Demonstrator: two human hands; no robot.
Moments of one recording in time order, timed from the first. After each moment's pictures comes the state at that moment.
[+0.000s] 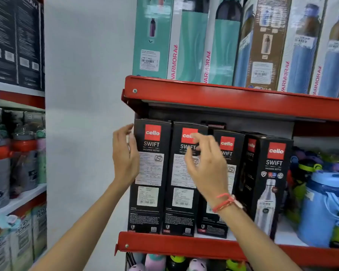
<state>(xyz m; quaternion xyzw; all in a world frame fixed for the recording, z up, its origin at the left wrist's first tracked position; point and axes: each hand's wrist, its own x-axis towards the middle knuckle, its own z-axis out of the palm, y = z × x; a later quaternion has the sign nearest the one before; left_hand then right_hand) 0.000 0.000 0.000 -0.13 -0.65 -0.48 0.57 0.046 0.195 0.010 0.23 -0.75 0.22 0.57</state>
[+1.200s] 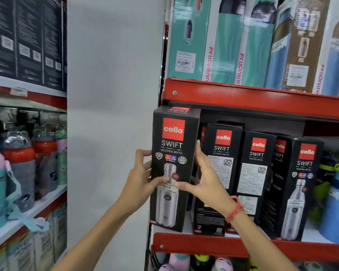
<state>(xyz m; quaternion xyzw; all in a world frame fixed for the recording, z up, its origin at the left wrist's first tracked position) 0.035 -0.072 -0.038 -0.25 -0.74 -0.58 0.24 0.042 0.124 -0.019 0.27 -0.83 0.43 0.24</state>
